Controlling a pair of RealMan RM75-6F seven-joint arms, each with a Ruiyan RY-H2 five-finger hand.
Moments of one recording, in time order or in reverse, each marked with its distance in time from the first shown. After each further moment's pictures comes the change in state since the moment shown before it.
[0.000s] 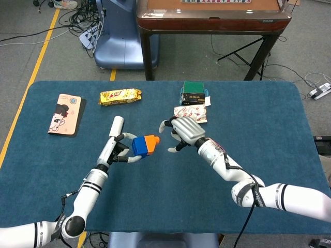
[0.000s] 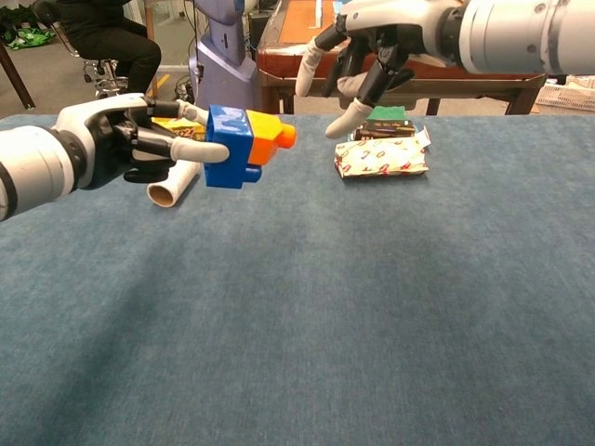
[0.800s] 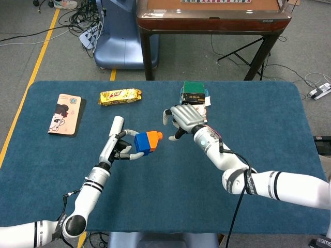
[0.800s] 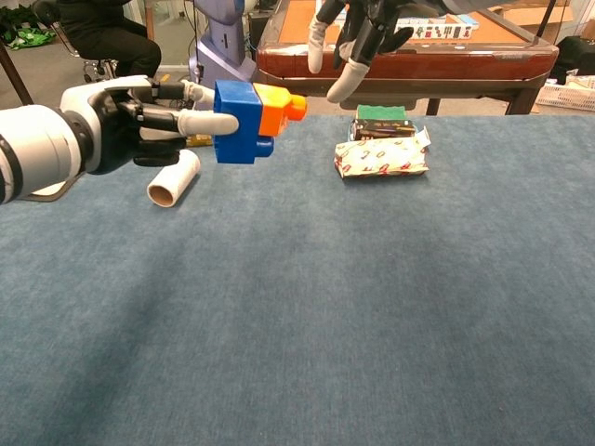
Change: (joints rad) left arm -0.010 0.003 -0.041 -0.045 -0.030 0.006 -0.031; right arm 0.243 0.099 -0.085 -0.010 0.434 0.010 -0.193
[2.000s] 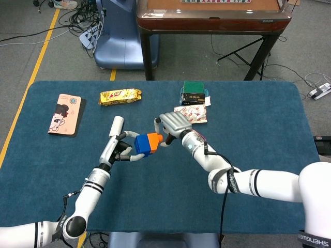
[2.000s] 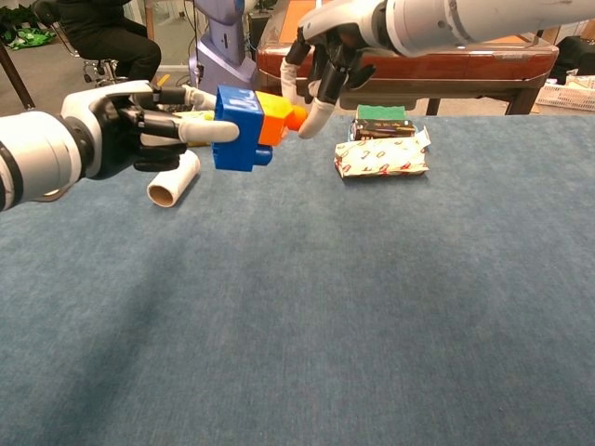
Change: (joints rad) left arm 0.001 -0.003 0.018 0.003 0.015 0.006 -0.002; right arm 0.089 -0.119 -0.053 0.089 0.040 -0.014 -0.005
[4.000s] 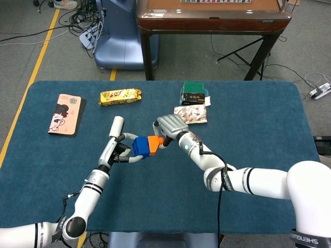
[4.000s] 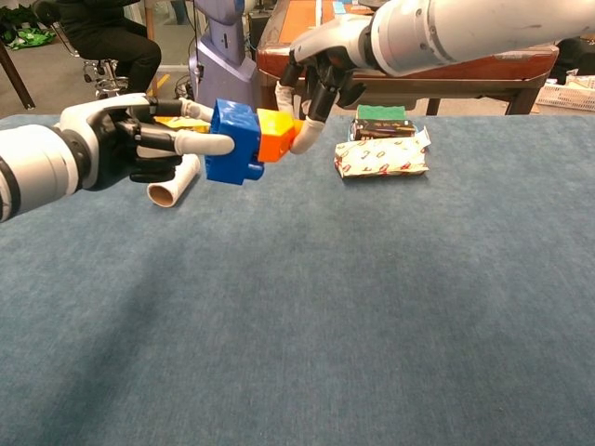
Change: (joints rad) left arm 0.012 -0.004 0.014 0.016 -0.006 -0.002 -0.005; right arm 0.043 -0.042 -0.047 0.063 0.016 -0.039 0.022
